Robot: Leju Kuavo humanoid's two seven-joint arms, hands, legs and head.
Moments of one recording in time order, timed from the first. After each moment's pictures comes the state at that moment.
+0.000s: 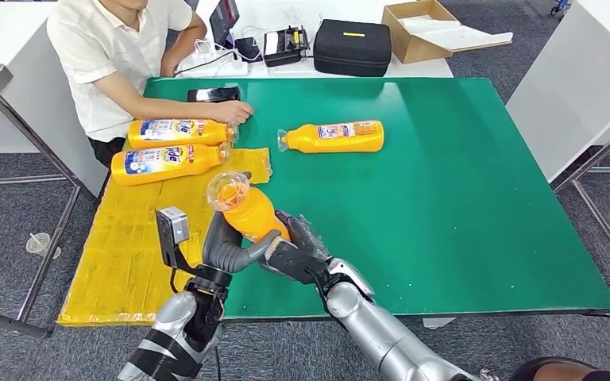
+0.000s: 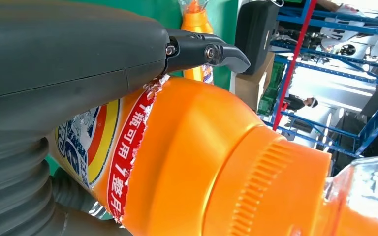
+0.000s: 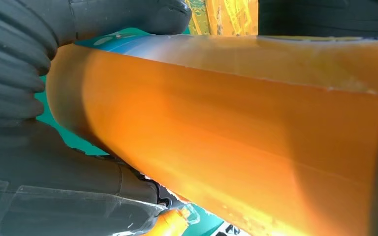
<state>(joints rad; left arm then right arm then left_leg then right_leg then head) -0.32 -0.21 -0.49 -1.11 0.39 -0.08 -0.35 -0.40 0.10 0.68 -0.90 0.44 0.02 -0.45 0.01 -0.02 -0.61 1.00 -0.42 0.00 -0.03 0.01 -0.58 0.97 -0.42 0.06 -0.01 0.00</state>
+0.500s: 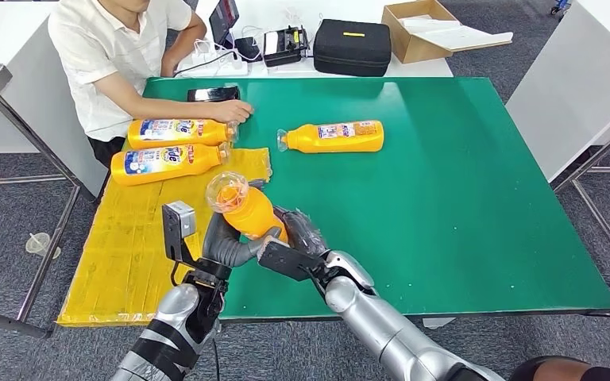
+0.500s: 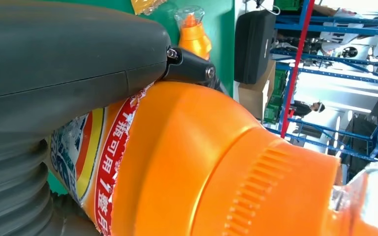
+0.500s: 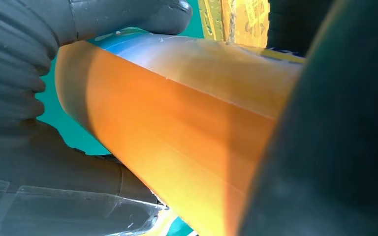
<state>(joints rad) -0.37 -0.21 -0.48 -1.04 0.30 -0.04 -0.35 -0.45 0.09 0.73 -0.88 0.51 0.00 -0.42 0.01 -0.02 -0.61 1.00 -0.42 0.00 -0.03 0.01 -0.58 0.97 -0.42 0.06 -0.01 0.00</state>
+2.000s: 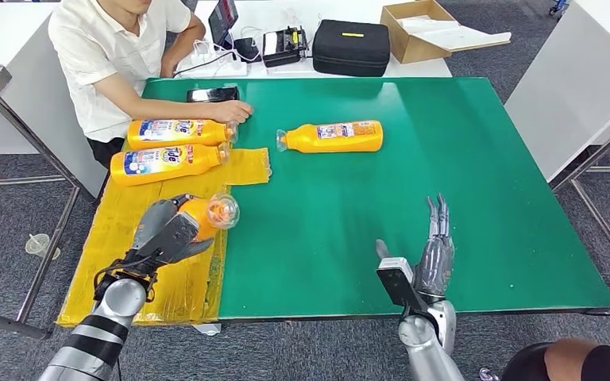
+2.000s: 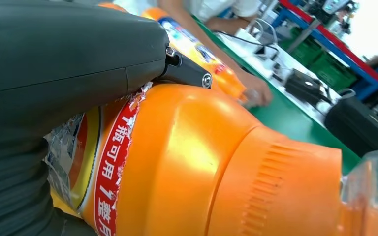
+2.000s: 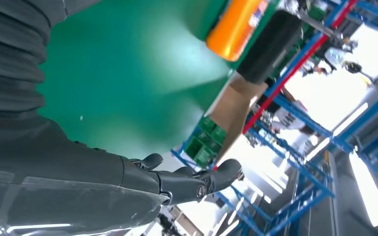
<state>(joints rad) -0.39 0.03 -0.35 -1.11 -0.47 0.12 -0.22 -0.07 0.08 0.08 -1.18 0.60 -0.62 -0.69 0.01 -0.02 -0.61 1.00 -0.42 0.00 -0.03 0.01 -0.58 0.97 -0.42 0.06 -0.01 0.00</state>
